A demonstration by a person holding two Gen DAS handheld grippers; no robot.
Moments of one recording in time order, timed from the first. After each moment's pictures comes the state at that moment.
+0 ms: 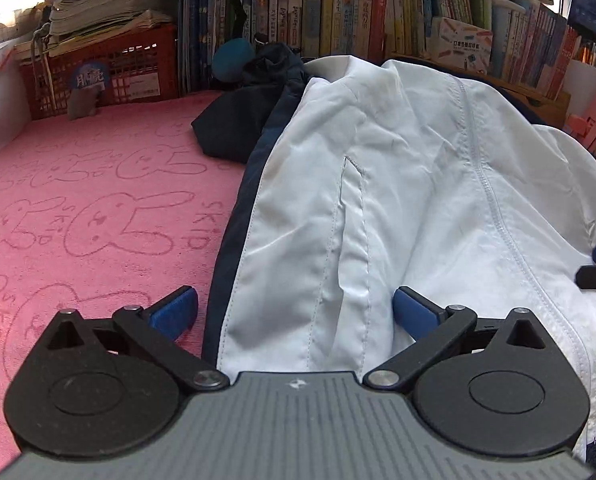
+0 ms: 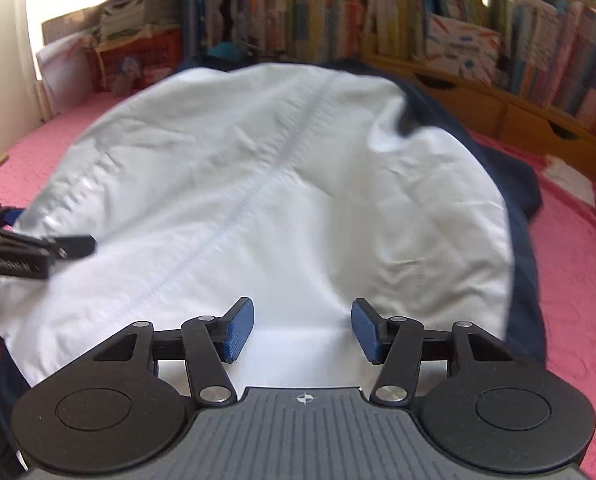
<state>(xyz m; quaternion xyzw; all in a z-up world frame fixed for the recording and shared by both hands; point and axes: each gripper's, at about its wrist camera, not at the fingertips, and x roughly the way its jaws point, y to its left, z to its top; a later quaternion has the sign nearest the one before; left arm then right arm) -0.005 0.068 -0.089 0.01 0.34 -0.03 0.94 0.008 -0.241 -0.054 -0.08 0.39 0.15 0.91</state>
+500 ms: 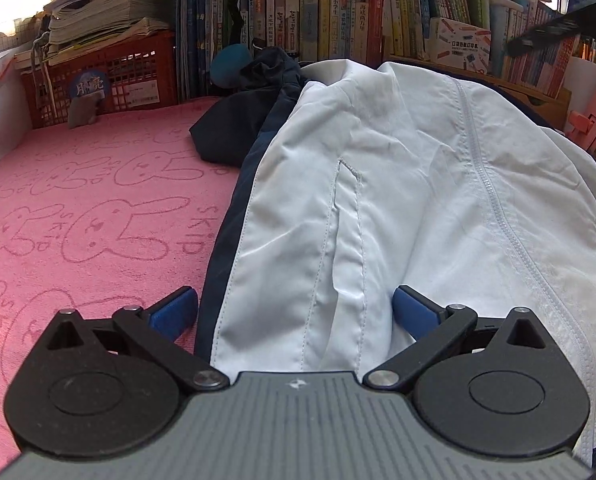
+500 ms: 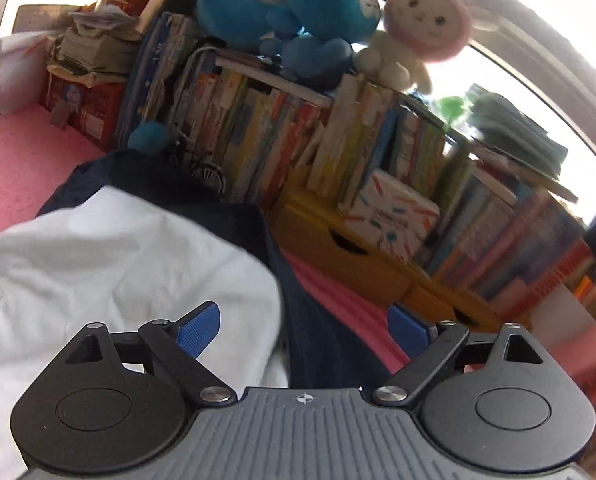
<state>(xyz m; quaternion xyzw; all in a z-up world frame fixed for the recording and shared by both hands) -0.003 0.065 -0.087 0.01 0.34 -0.03 0.94 0.158 -0.181 0.055 -0.25 0.26 0.09 0.93</state>
